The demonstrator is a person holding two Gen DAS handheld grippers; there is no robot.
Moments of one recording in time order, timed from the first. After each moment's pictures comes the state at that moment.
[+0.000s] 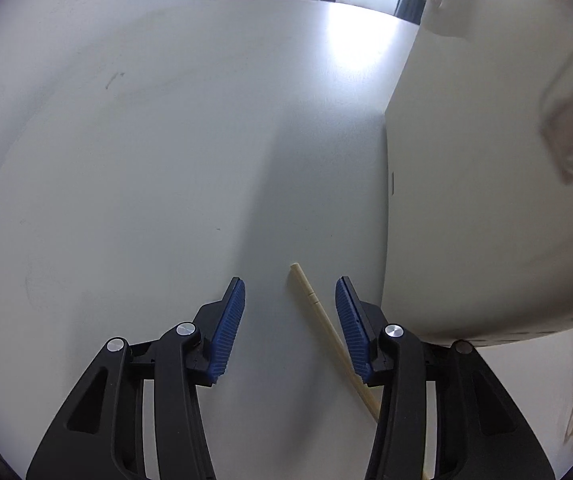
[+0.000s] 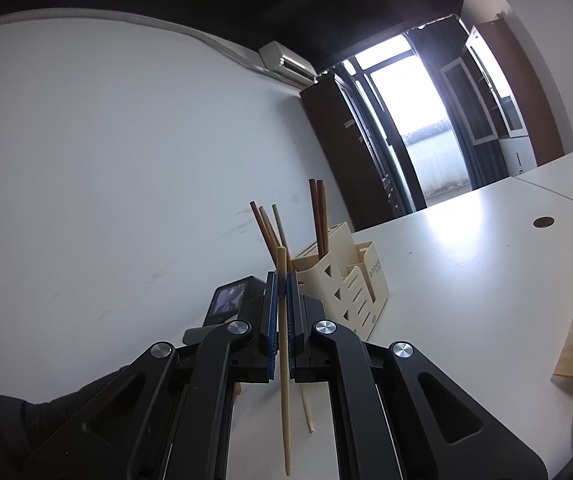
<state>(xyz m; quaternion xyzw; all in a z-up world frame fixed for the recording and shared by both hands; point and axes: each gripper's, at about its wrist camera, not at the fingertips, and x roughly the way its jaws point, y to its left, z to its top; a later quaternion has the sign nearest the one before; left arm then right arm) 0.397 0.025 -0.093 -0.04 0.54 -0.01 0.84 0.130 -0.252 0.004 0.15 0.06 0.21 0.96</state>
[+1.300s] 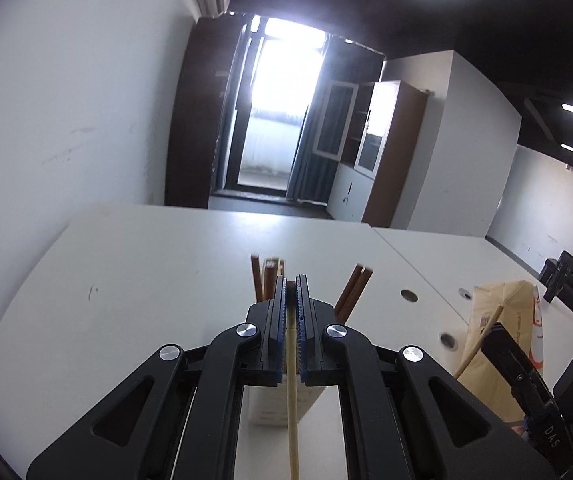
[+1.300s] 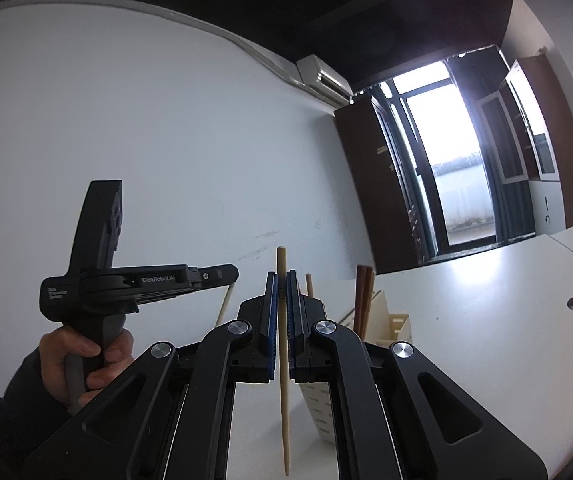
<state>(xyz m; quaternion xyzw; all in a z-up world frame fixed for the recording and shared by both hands) 0.285 0.020 0.138 -0.07 0.20 -0.17 0.96 0.190 -0.217 0.084 0.09 0.00 0.25 0.96</state>
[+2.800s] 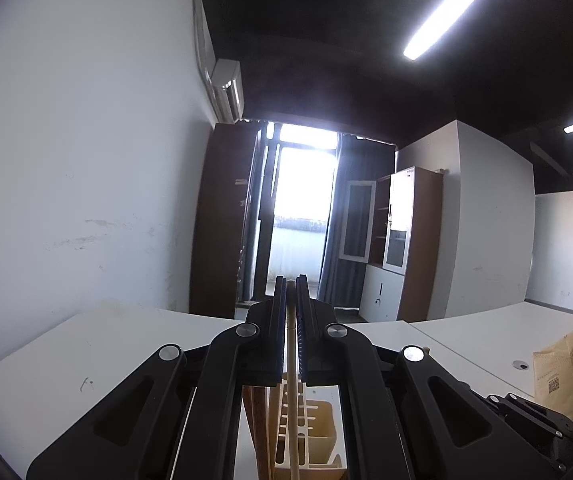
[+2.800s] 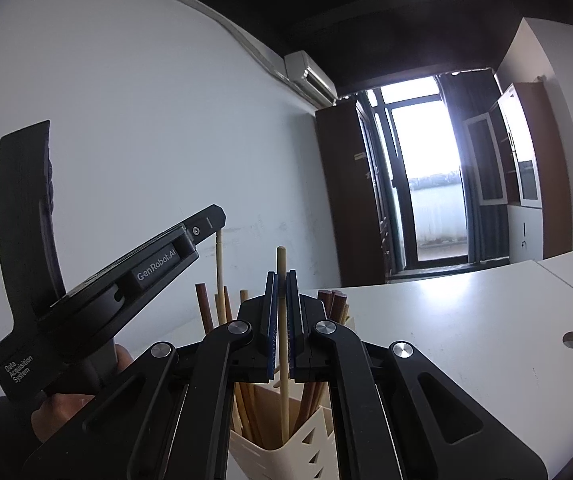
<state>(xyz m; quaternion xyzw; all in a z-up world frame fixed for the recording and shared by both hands) 0.323 -0.025 0.125 -0.06 0.00 -0.10 0.99 0.292 -0.208 0.073 0.04 0.01 0.19 0.98</state>
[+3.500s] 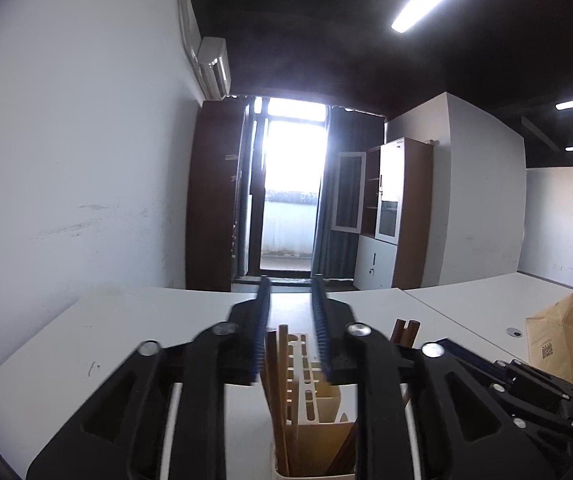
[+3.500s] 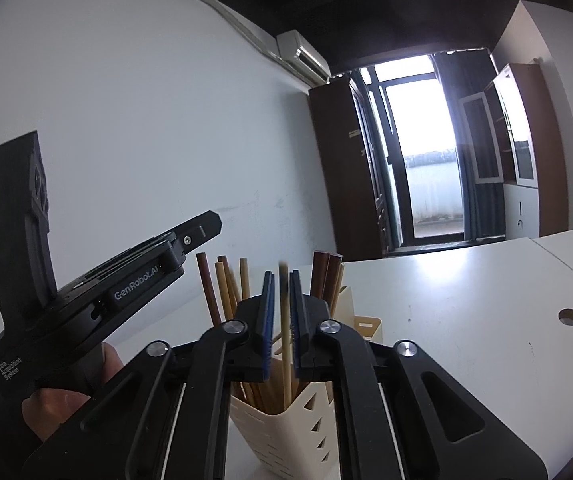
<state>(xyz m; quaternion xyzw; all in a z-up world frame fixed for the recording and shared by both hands) 0.318 -0.005 0.121 -0.04 0.04 -0.11 0.99 0.286 -0.212 0.079 0.06 0.04 0.18 0.98</state>
